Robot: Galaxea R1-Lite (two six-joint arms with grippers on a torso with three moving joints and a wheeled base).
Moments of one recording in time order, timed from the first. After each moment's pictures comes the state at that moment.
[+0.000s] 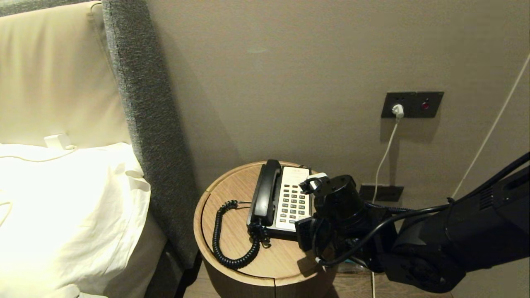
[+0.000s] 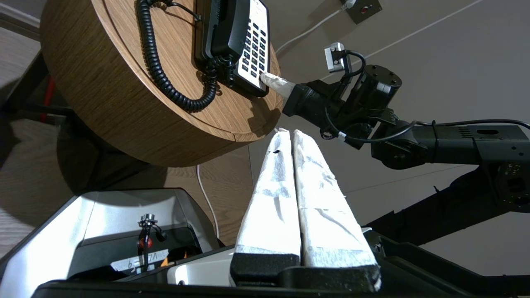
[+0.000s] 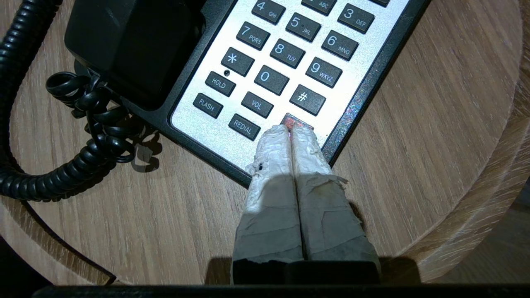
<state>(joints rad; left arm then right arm) -0.57 0.54 -0.41 0.04 -0.06 -0.91 0.80 1.98 -0.85 -0.44 -0.29 0.29</state>
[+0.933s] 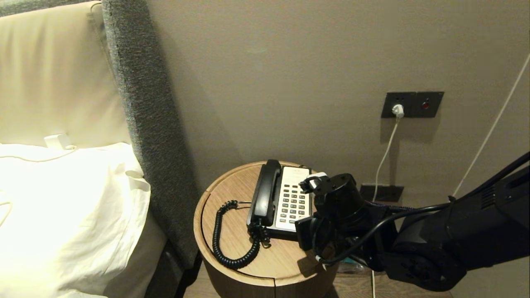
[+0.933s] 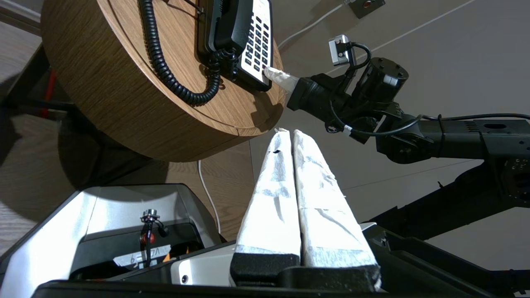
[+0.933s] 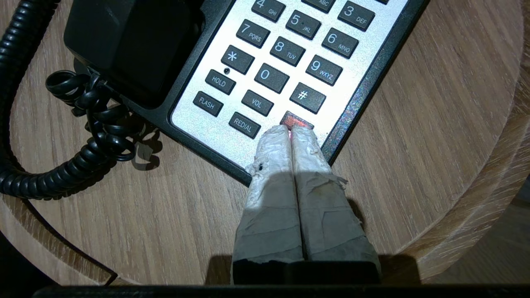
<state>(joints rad) -0.57 0.53 -0.38 0.04 -0.07 -0.91 0.80 1.97 -0.86 -0.43 -0.30 0.29</state>
